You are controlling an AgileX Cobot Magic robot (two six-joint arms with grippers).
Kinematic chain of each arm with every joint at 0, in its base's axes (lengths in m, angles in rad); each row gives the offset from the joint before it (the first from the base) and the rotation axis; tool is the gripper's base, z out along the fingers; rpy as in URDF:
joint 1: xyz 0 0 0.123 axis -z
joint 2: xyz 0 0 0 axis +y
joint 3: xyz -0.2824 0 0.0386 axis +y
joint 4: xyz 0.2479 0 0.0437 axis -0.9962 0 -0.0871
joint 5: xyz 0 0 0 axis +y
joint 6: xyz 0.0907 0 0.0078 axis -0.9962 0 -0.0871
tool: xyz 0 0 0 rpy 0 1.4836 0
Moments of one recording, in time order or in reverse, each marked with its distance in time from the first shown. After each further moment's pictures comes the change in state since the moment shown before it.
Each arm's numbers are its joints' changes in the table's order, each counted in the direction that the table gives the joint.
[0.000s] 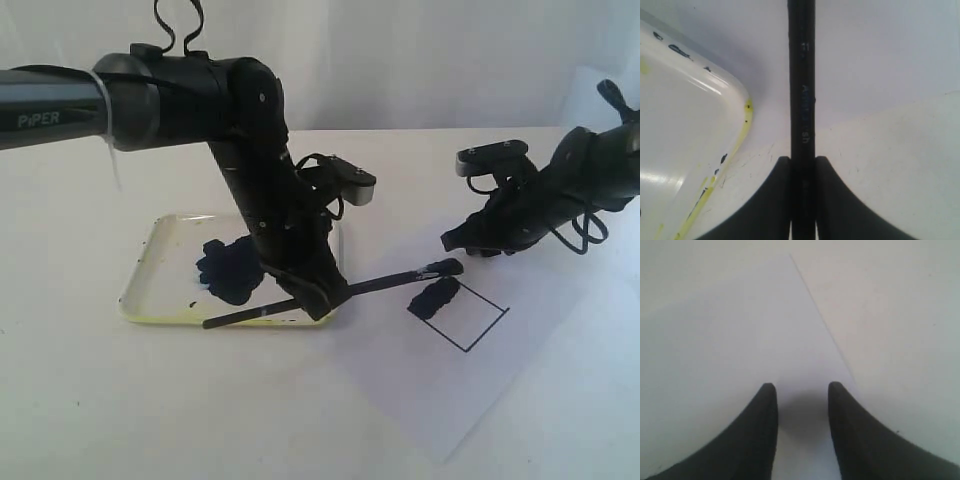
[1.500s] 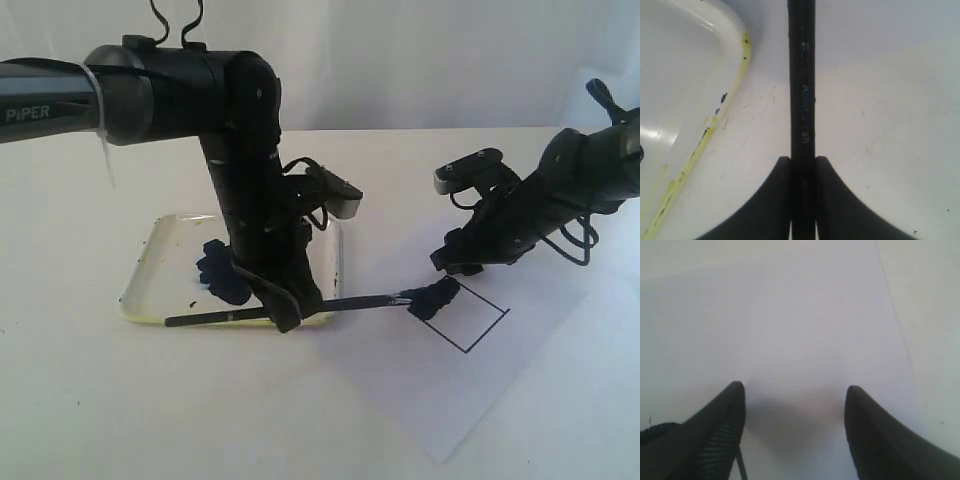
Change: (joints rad) left arm 0.000 -0.016 0.000 -0.096 0.133 0.020; right arm -0.044 -0.047 0.046 0.003 0.060 0.074
